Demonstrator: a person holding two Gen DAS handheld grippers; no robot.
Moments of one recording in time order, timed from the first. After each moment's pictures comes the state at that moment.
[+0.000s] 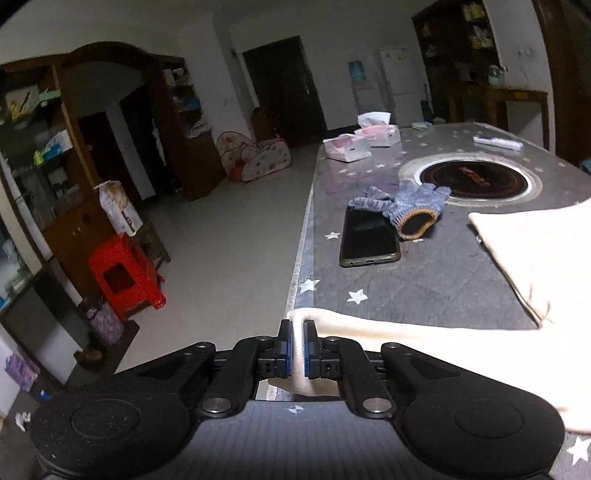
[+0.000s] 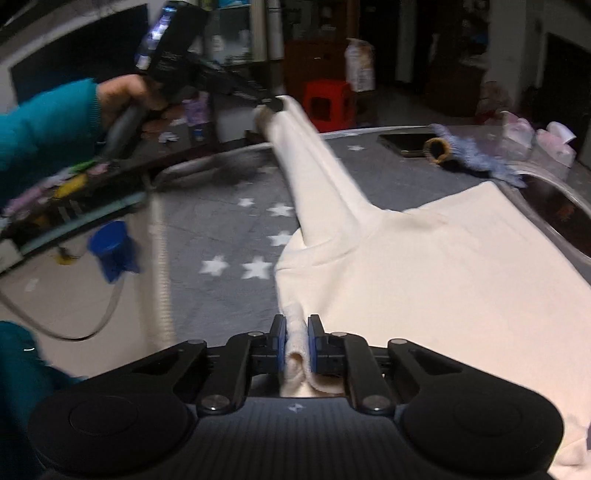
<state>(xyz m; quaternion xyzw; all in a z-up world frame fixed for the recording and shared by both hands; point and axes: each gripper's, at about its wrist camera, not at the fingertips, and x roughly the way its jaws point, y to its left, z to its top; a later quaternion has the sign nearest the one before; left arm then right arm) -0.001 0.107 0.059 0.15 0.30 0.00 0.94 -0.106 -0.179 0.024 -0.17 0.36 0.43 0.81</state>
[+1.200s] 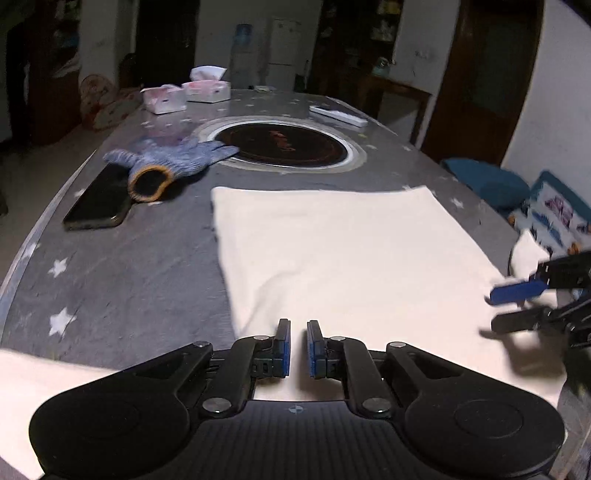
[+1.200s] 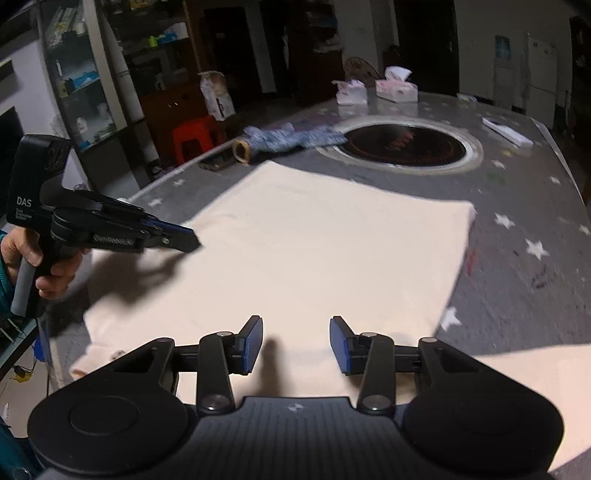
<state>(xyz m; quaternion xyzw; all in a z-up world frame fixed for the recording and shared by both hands) 0.025 -0.019 0.009 0.02 0.38 -0.23 0.89 -0.047 -0.316 0.016 -0.01 0.39 0.24 0.89</state>
